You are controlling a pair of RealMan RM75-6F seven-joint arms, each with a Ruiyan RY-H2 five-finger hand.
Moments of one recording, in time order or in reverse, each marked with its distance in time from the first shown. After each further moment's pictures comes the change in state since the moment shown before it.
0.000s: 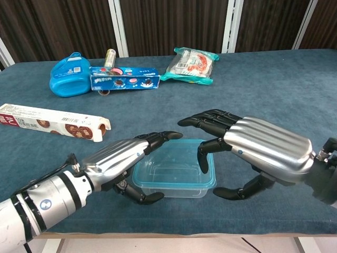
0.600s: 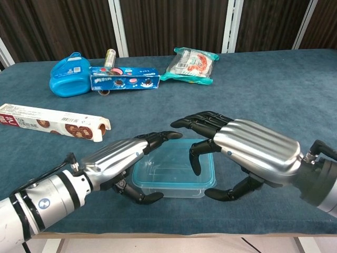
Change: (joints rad) left arm -0.001 0.009 -0.002 -0.005 0.002 0.000 -0.009; right arm 0.018 -0.031 -0.005 -0.015 0.048 -0.009 -0.033
